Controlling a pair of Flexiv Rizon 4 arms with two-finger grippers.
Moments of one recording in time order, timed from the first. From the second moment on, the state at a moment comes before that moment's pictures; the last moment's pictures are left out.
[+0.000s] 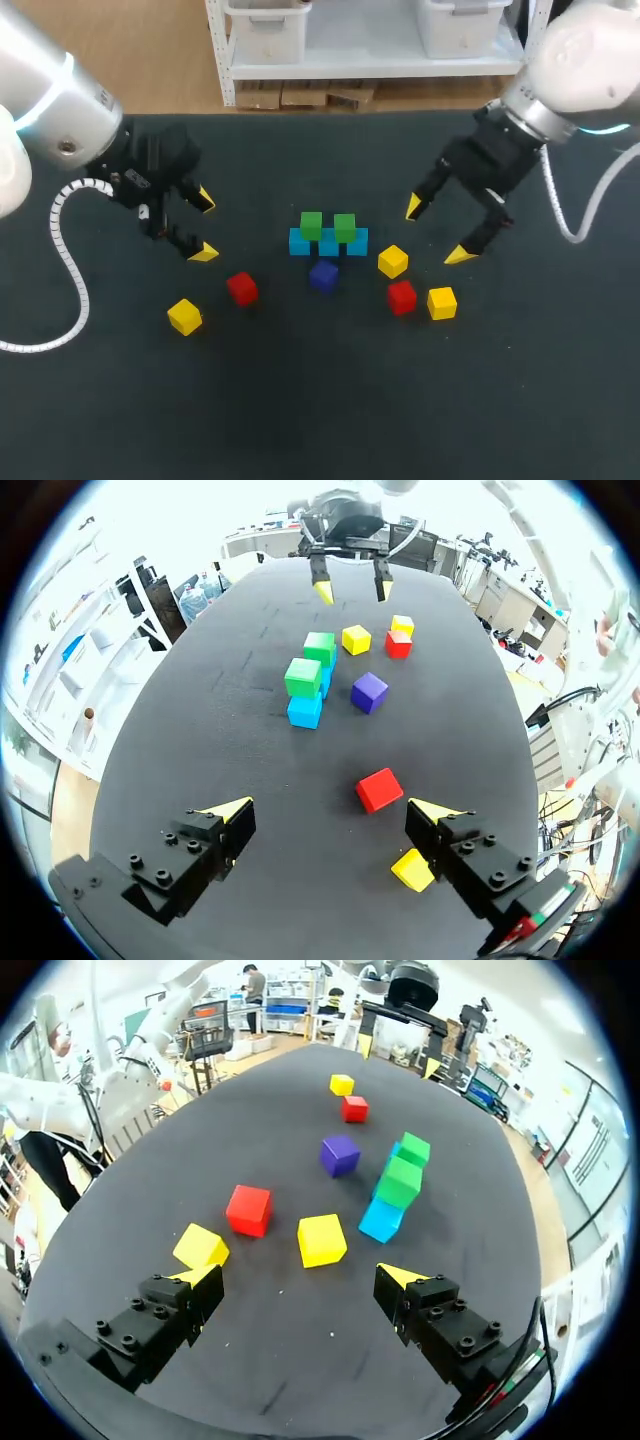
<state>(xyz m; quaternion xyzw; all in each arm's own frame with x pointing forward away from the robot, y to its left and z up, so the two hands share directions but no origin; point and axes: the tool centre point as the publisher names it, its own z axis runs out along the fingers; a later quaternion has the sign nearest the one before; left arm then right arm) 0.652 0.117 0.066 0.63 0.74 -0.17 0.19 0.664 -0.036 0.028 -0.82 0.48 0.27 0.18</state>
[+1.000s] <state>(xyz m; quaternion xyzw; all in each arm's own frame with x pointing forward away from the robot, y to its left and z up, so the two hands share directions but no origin) 0.652 0.117 0.067 0.63 0.74 -0.17 0.19 0.662 0.002 0.004 -0.82 0.45 0.31 0.17</state>
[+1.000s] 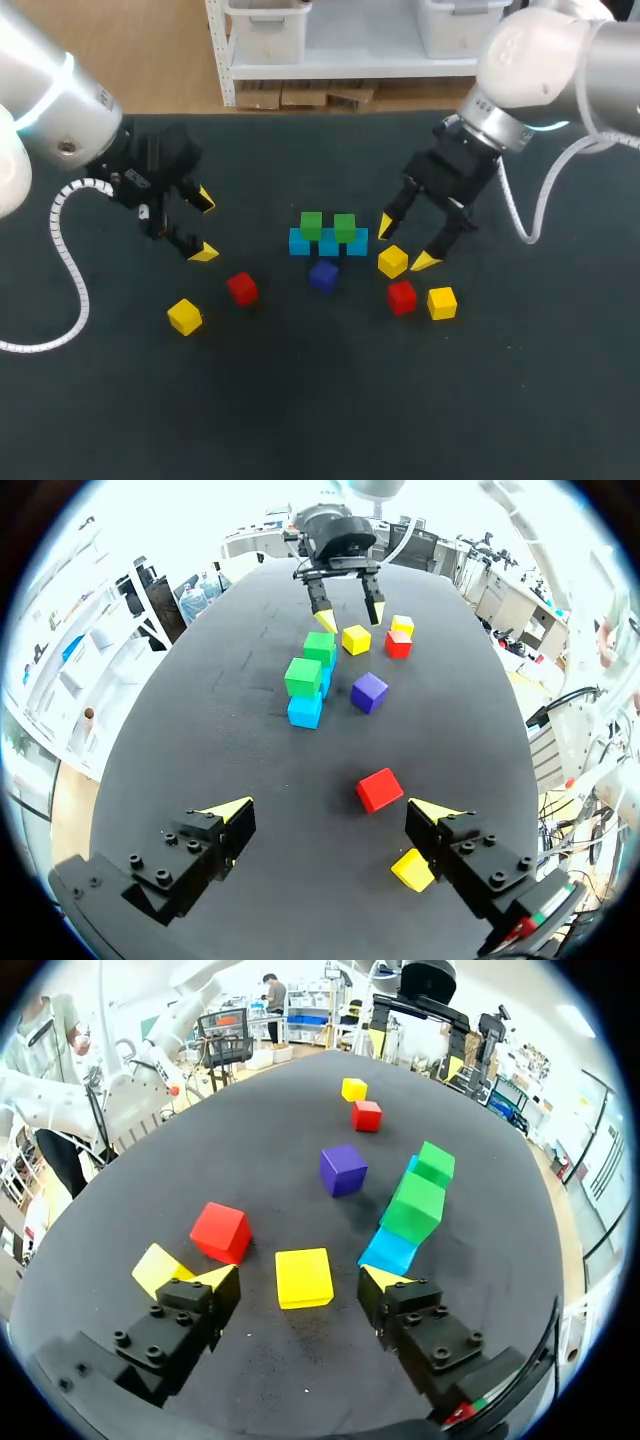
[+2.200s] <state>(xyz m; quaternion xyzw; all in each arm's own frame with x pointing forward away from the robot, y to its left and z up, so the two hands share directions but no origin) 0.652 0.117 0.067 0.63 0.74 -0.17 0.19 0.692 -0.003 0.054 -0.75 0.56 0.29 0.19</state>
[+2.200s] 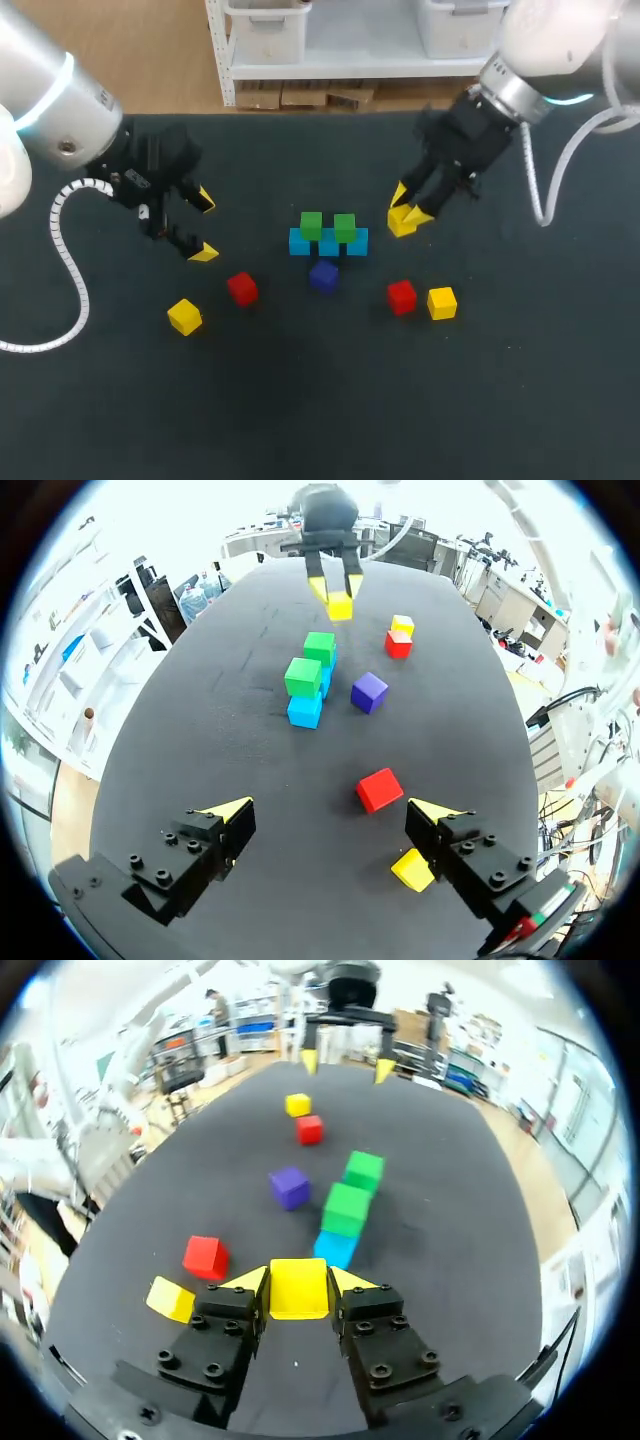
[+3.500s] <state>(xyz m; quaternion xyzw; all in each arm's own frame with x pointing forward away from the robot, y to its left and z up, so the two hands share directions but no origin) 0.652 0.117 0.067 0.63 0.74 -0.17 0.19 0.701 0.086 0.085 -0.64 0.68 0.24 0.27</state>
